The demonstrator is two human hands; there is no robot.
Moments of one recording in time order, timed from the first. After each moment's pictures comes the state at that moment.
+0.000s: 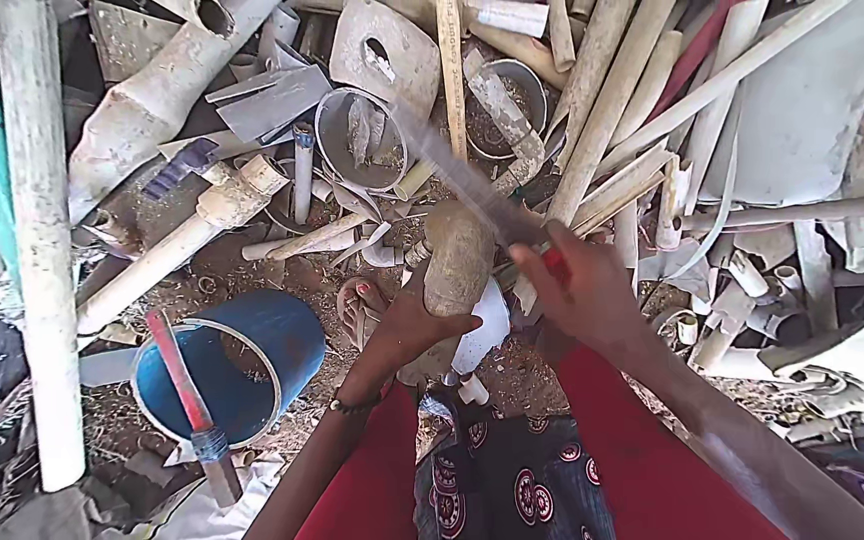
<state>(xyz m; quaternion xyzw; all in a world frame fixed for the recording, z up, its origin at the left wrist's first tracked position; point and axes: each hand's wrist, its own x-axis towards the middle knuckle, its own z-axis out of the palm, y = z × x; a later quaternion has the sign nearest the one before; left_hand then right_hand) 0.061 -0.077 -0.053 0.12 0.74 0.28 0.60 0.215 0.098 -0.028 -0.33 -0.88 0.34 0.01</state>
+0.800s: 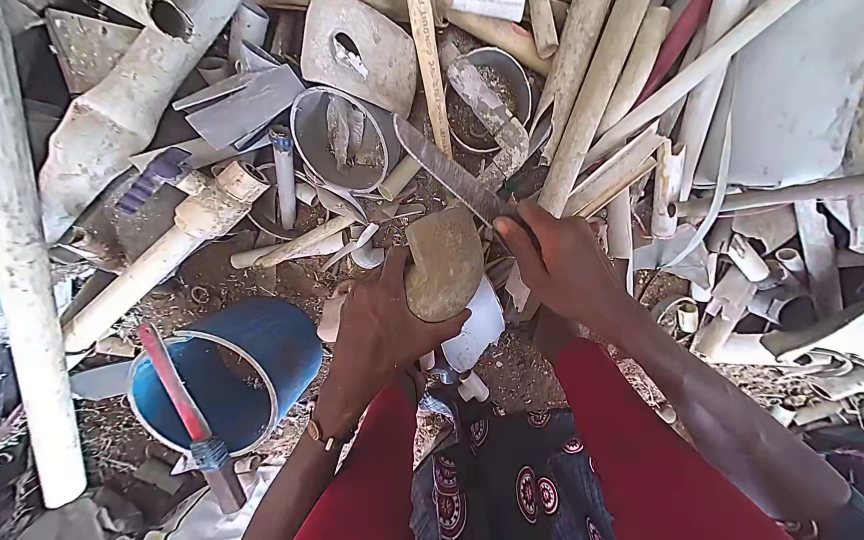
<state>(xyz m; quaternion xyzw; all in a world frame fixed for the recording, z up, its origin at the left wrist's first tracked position) 0.058 -0.076 -0.038 0.39 0.86 0.13 0.30 0.201 0.111 -0.037 -0.31 -0.87 0.38 -0.03</state>
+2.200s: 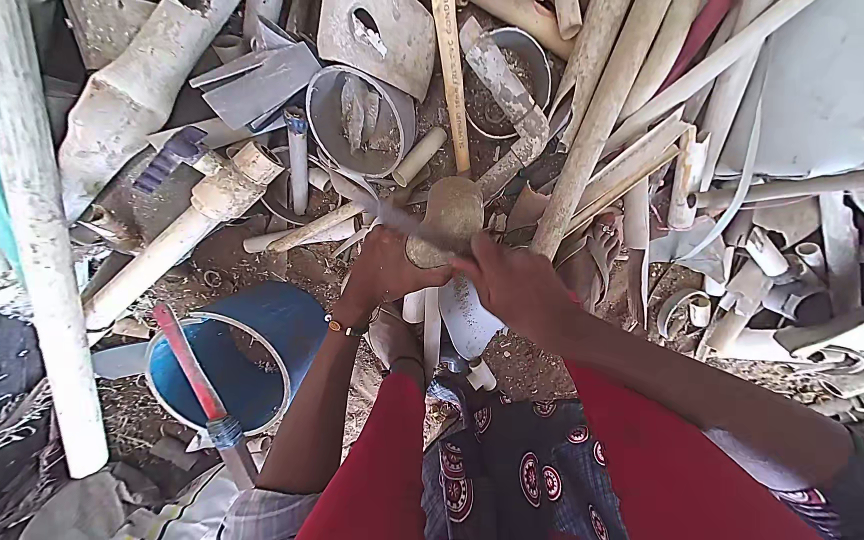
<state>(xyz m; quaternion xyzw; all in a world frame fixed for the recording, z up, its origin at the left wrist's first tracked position) 0.010 -0.081 -0.105 0.46 0.78 0.24 0.34 0.182 0.051 -0.055 -0.26 -0.90 0.32 -0.11</state>
